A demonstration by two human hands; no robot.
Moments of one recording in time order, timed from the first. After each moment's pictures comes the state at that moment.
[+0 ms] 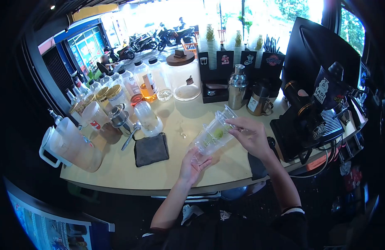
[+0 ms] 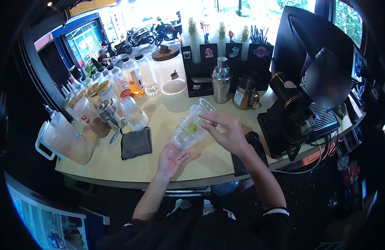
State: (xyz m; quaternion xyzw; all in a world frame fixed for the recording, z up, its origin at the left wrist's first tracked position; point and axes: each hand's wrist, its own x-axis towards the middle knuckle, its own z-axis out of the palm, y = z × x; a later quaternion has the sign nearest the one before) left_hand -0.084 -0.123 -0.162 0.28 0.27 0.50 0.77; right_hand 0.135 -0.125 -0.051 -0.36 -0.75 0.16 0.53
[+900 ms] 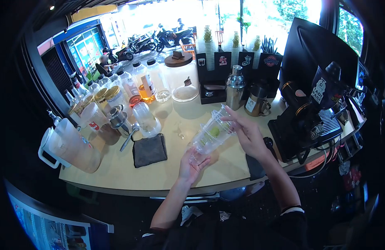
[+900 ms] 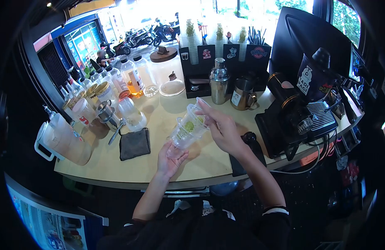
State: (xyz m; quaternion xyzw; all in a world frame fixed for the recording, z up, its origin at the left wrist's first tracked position) left_hand -0.076 -0.120 -0.162 0.25 0.26 0.52 0.78; right_hand 0.133 -0.120 -0.051 -0.37 -0.74 0.22 0.51
